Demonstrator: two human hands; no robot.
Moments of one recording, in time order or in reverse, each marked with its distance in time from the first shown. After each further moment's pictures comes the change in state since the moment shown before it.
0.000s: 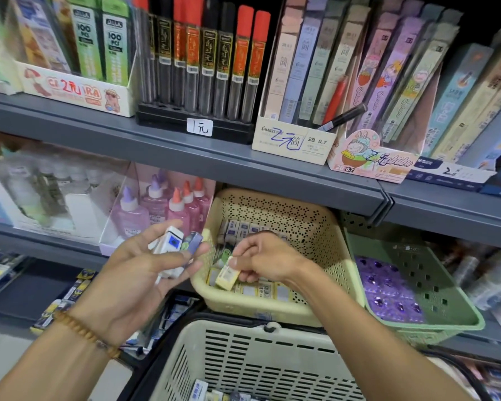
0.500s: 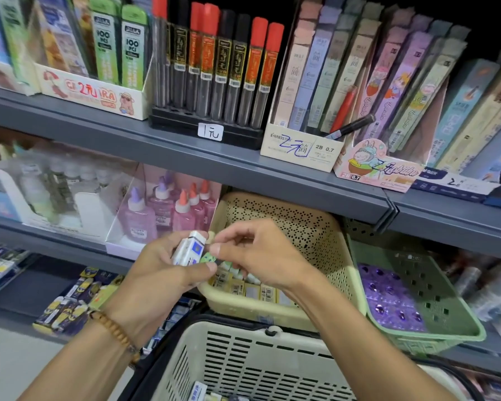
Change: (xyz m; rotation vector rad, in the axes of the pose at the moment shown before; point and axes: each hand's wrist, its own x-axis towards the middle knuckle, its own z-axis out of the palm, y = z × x) left_hand 0.004 -0.015 0.004 0.264 -0.008 0.091; right_hand -0.035 -0.039 0.019 0.049 0.051 -0.406
